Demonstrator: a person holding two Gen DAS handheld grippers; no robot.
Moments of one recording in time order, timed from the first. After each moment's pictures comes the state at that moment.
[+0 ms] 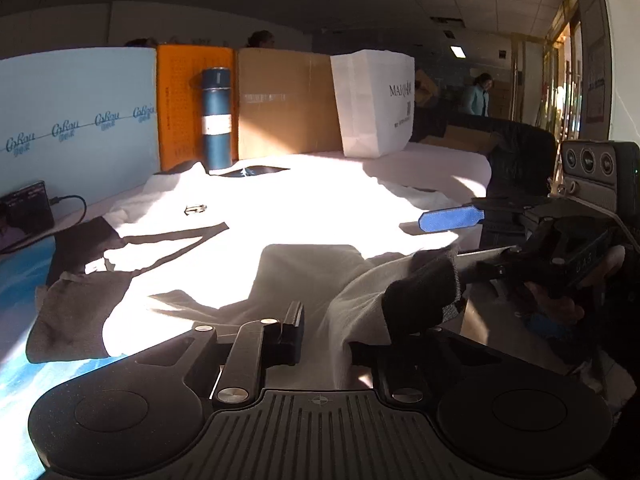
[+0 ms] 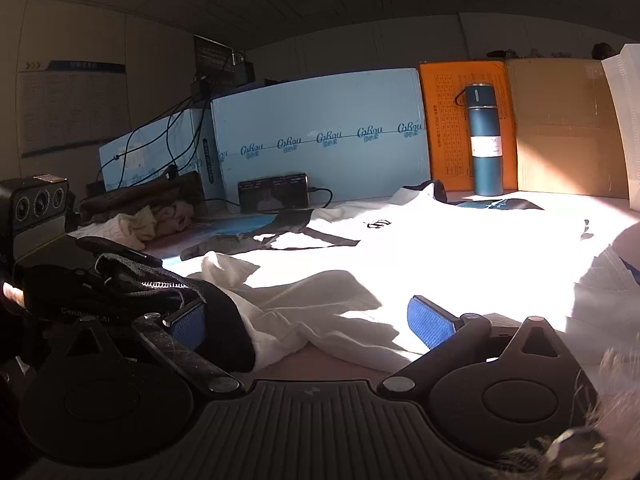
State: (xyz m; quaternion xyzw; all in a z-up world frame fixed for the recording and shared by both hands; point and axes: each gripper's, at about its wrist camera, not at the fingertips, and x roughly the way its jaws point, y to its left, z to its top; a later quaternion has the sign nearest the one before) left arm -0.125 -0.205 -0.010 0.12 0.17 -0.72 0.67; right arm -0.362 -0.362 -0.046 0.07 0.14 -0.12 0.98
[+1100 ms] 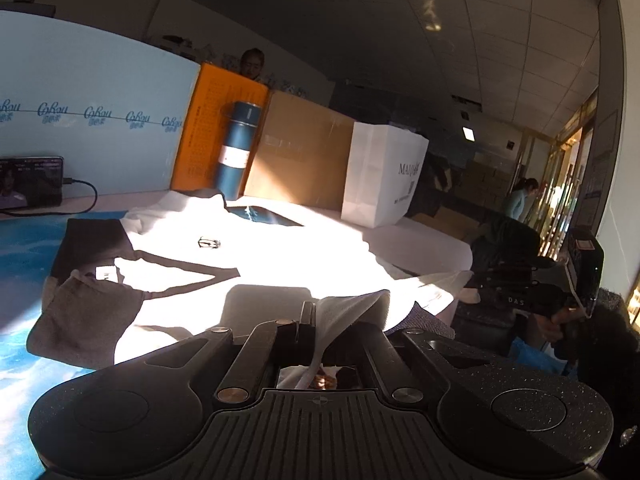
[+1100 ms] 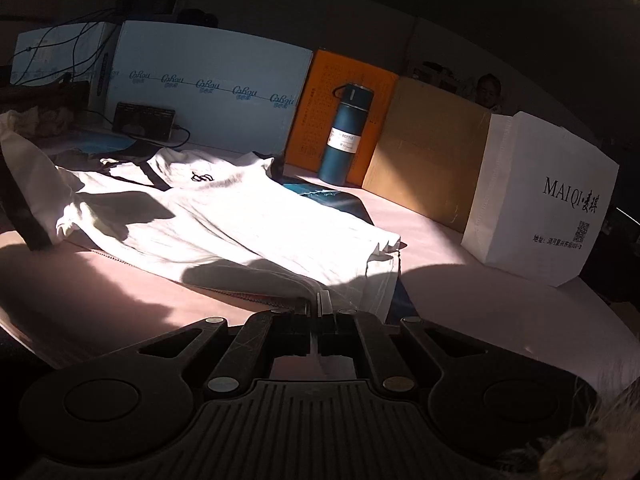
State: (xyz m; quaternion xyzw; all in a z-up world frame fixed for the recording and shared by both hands) left arm -0.089 -0.197 0.018 -0.01 0.21 -0.72 0.67; right arm -0.428 -0.435 -0.020 -0.07 0.24 -0.29 0.93
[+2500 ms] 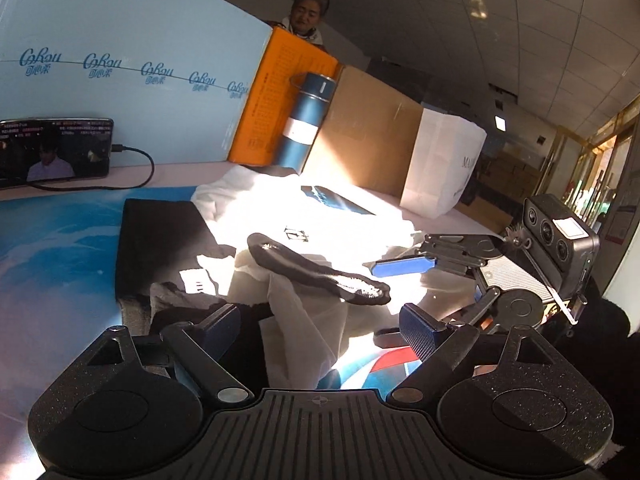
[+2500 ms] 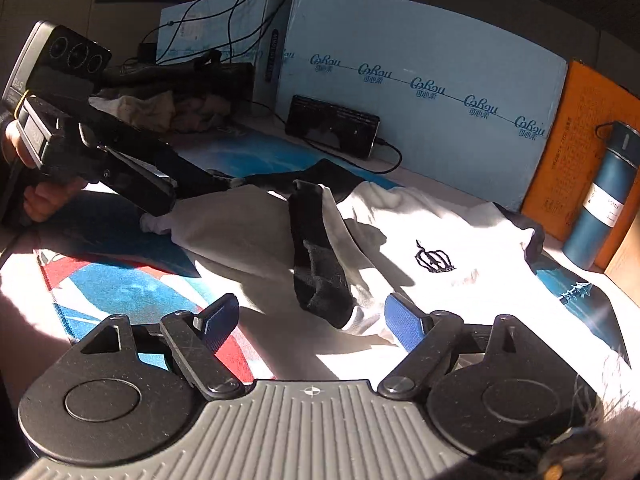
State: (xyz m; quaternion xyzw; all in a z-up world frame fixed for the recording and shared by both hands) left arm -0.001 -0.225 -0.009 0.02 0.28 -0.69 0.67; right arm -0.196 -0.432 -0.037 -0.05 0.27 -0.01 0.96
